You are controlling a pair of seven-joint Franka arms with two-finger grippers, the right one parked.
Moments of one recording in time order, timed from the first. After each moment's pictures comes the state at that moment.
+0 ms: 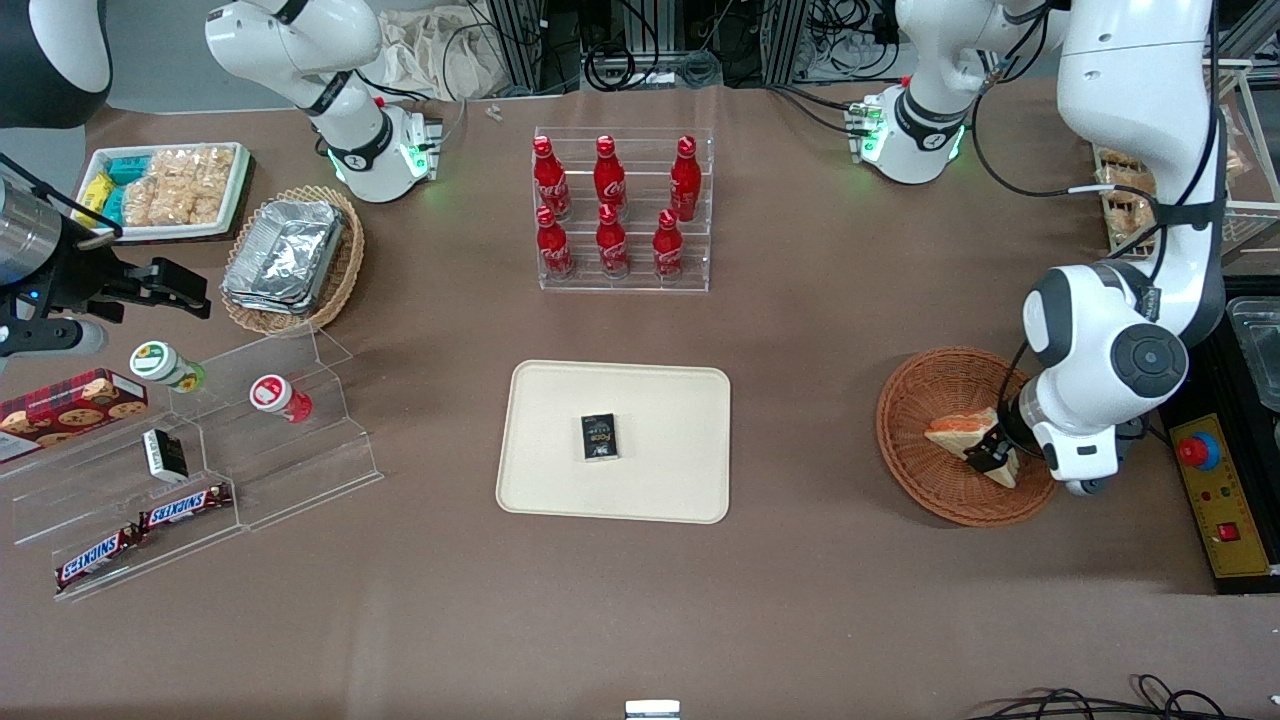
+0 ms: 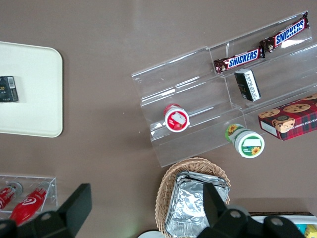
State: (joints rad) arm -0.28 0.40 0.26 -1.93 -0.07 2.29 -0.86
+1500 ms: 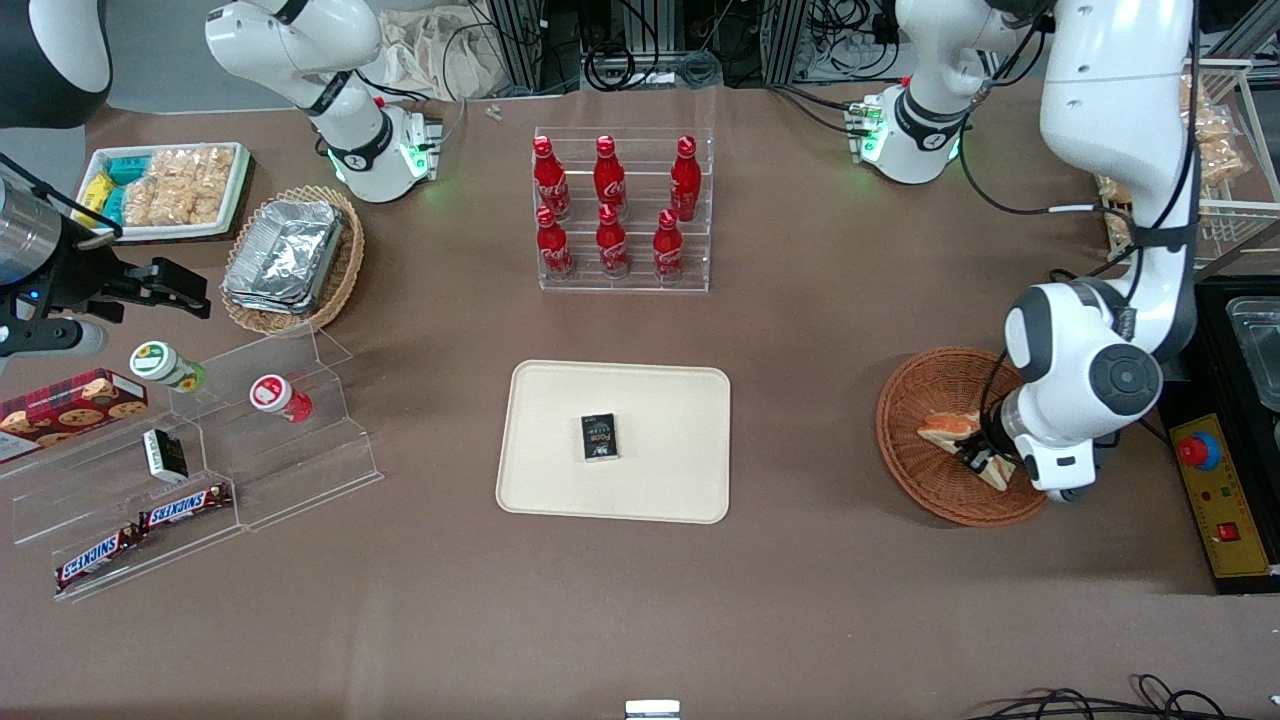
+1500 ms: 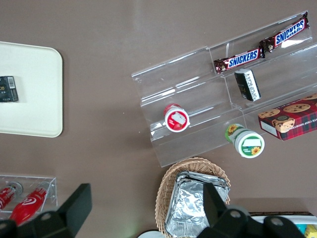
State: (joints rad) arm -0.30 0.43 0.26 -1.86 -0.12 2.20 -0.85
